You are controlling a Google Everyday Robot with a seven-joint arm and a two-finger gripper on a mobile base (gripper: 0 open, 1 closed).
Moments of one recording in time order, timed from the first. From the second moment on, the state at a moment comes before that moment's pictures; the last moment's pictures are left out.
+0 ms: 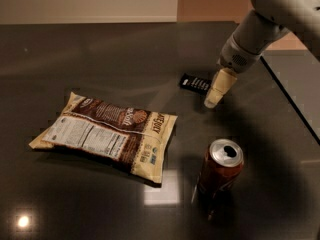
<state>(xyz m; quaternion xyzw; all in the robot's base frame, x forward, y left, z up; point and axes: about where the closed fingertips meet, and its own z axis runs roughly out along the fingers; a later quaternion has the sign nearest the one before) 0.617 -0.164 0.850 -0.56 0.81 0.08 0.17</state>
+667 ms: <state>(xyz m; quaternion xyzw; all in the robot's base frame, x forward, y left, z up) 0.629 -0.158 0.828 -0.55 0.81 0.10 0.15</state>
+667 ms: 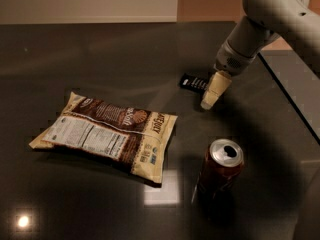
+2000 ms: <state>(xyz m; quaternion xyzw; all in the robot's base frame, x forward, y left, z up) 0.633 -0.153 0.825 -0.56 0.81 0.11 0.14</state>
